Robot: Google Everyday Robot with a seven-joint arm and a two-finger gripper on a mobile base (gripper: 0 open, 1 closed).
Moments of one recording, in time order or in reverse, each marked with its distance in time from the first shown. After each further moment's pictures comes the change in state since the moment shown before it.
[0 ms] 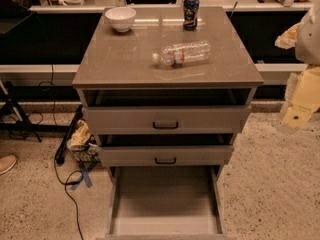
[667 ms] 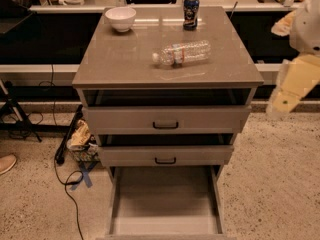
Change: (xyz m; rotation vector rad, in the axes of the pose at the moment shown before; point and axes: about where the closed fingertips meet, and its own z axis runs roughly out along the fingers) arm -0.012 -0.027 0.001 0.061 -0.051 0.005
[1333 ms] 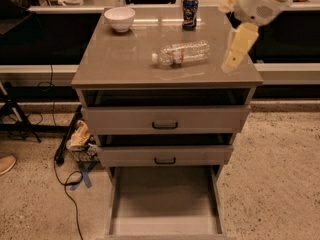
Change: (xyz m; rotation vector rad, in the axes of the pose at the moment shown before) arm -0.083 -0.119 0.077 -0.032 -0.206 -0.189
